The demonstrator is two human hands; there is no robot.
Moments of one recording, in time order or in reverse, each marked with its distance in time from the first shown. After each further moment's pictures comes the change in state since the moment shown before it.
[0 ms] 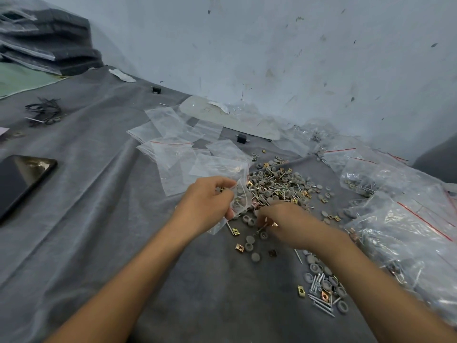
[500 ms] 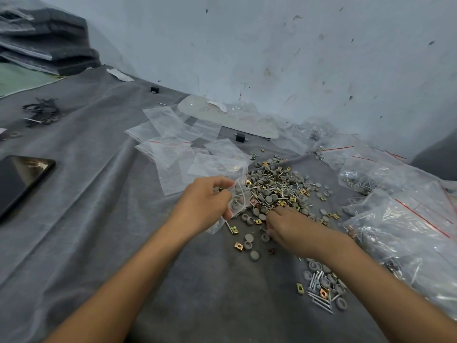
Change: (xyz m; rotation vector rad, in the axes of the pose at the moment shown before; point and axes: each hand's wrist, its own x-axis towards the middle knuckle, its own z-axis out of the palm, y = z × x) left_hand -0.004 0.001 -0.001 0.008 -0.020 -0.013; right_hand -0.013 0.009 0.019 -0.196 -0.042 -0.024
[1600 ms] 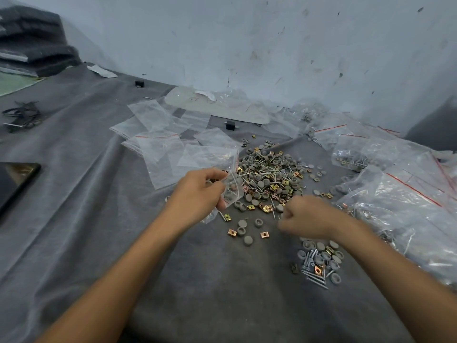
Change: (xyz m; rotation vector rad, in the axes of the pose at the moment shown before) left_hand 0.000 -0.004 0.008 -0.019 -0.023 0.018; right_hand -0.033 0.014 -0.011 0.341 -0.039 0.268
